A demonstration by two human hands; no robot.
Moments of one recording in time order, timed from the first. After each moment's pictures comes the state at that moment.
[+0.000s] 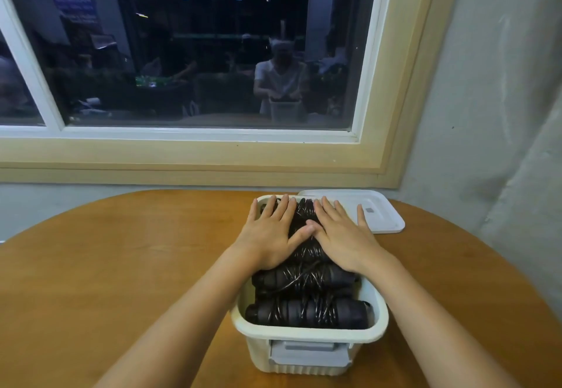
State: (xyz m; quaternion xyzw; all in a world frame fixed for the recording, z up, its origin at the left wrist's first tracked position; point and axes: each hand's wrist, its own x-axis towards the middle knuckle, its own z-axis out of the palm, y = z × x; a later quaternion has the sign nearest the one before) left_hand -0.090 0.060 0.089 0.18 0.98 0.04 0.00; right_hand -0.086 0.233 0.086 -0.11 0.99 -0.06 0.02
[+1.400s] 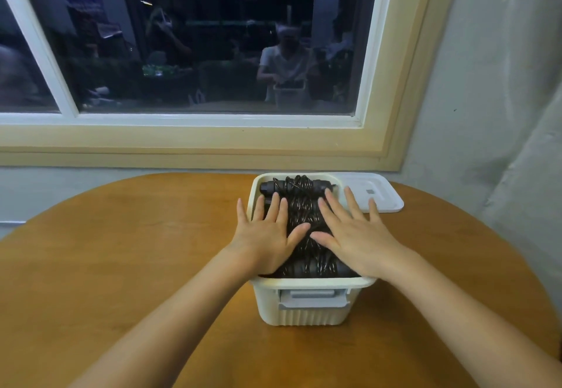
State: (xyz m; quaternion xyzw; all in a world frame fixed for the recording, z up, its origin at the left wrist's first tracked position) left_hand -0.021 0.058 0.091 0.11 0.99 0.00 0.05; right_hand -0.011 0.241 0.105 -0.15 0.99 0.03 0.07
